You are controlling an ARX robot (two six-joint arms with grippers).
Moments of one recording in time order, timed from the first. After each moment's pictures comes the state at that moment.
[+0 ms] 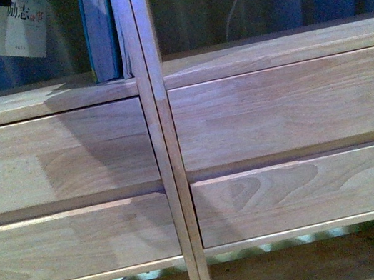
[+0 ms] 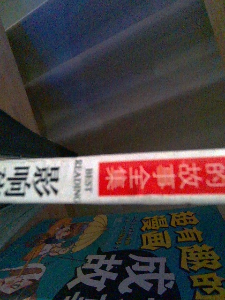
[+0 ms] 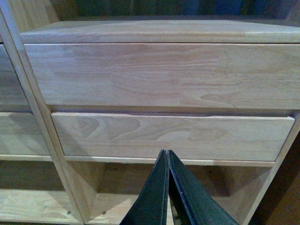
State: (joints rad) left arm -0.05 2.08 1.90 0.43 0.19 0.30; right arm 0.00 0.45 0.08 0.36 0.00 0.01
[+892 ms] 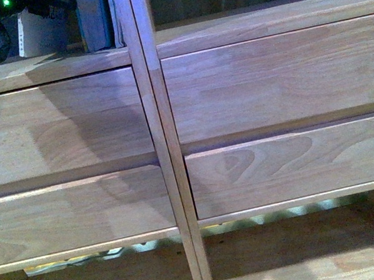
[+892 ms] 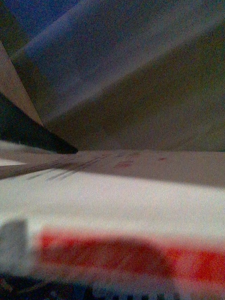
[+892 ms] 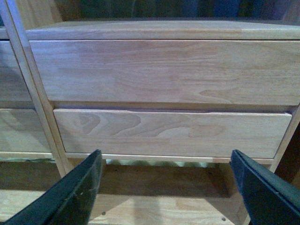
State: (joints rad) left arm -0.09 2.25 1.93 0.56 0.23 0.42; right arm 0.00 0.30 0.02 0.30 0.00 0.00
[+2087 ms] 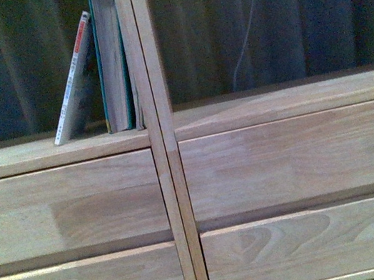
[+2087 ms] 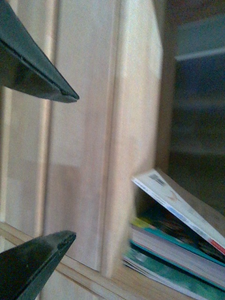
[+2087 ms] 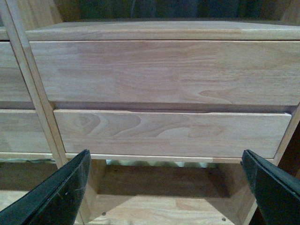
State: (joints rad) left arm 0.00 0.77 0.41 0.33 0.00 -0.03; right arm 0.00 0.30 0.02 0.30 0.00 0.00
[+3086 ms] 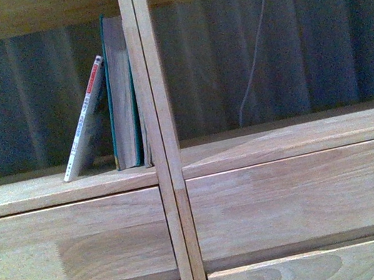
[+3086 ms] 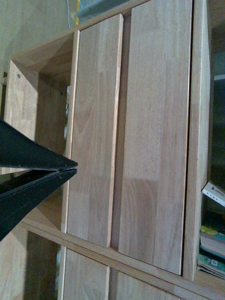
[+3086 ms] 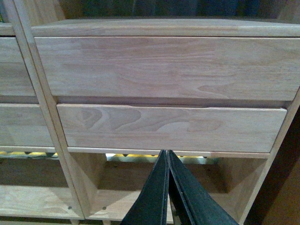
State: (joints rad) left arm 0.00 0.34 0.06 0.28 0.00 -0.01; right arm 0.00 0.01 0.02 0.00 0.00 0.00
